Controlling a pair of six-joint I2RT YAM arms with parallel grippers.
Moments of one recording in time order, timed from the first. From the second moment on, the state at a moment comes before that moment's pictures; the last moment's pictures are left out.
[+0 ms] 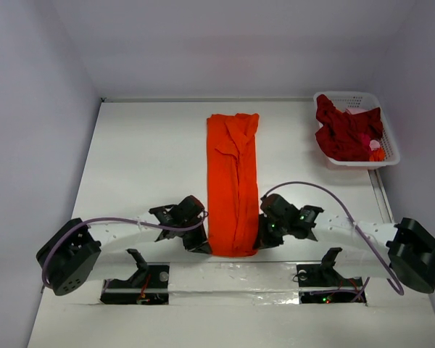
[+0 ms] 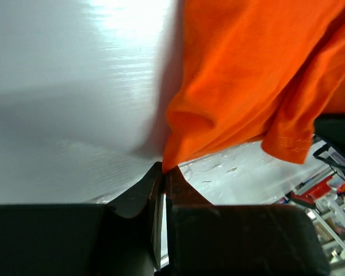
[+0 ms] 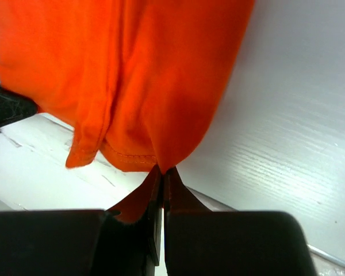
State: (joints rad) left arm -0.90 1.20 0.42 -0.35 0.31 -1.16; right arm 0.93 1.18 0.51 -0.39 -0.22 0.95
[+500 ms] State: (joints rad) left arm -0.89 1.20 0.54 -0.47 0.24 -1.14; right arm 0.93 1.13 0.60 -0.51 -0.15 0.95
